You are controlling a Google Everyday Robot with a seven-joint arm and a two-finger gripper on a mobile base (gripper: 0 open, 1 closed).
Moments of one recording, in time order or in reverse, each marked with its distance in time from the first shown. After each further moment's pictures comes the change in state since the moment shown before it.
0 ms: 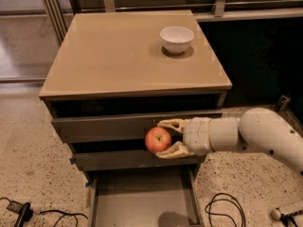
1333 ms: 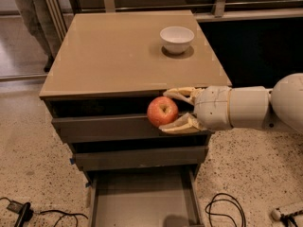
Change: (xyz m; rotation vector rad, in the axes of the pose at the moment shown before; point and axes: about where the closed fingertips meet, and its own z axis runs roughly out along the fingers) arm -0.087 -0.052 -0.072 0.101 -0.041 0.011
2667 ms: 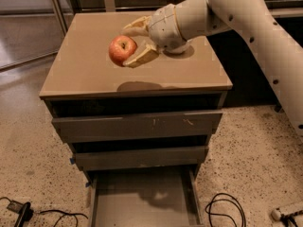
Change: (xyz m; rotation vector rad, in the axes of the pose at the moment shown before) arm -0.078 -0.148 0.095 -0.181 -0.066 -0.188
